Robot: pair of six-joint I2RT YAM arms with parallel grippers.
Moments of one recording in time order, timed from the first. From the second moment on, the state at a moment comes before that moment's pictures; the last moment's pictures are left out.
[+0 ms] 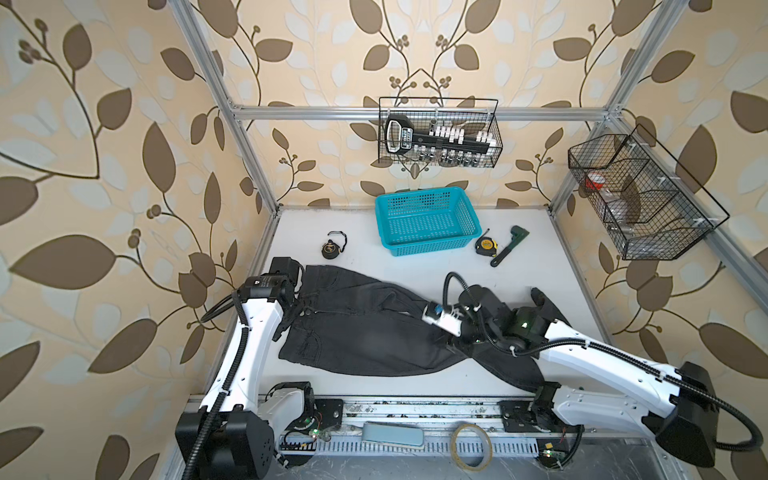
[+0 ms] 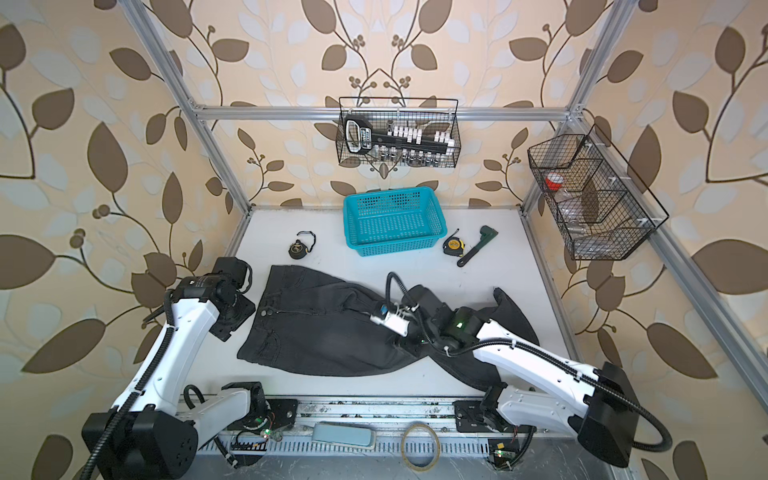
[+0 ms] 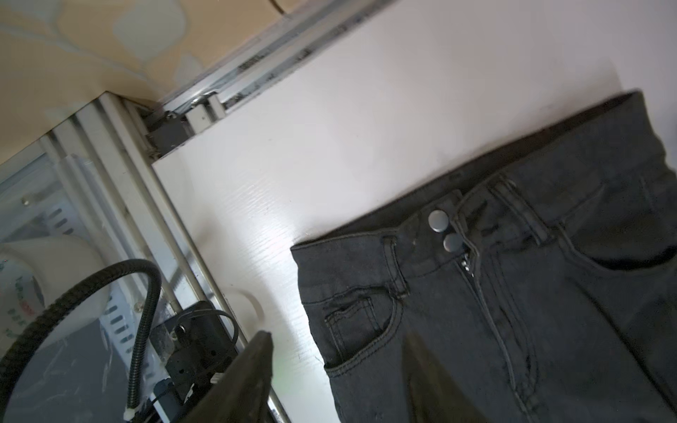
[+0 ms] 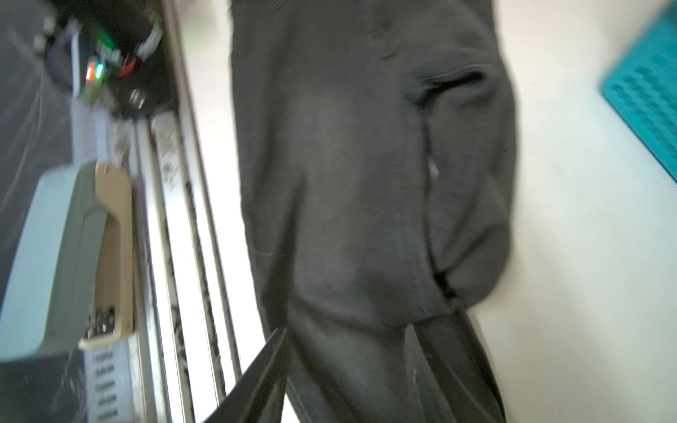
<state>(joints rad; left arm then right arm) 0.07 1.10 1.00 -1.27 -0.28 -0.98 0.78 1.09 0.82 -0.57 -0.21 -0.22</state>
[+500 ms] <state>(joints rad) -0.24 1.41 1.01 -0.97 0.08 -0.94 0.18 1.02 0.75 -0.72 -0.06 0.35</state>
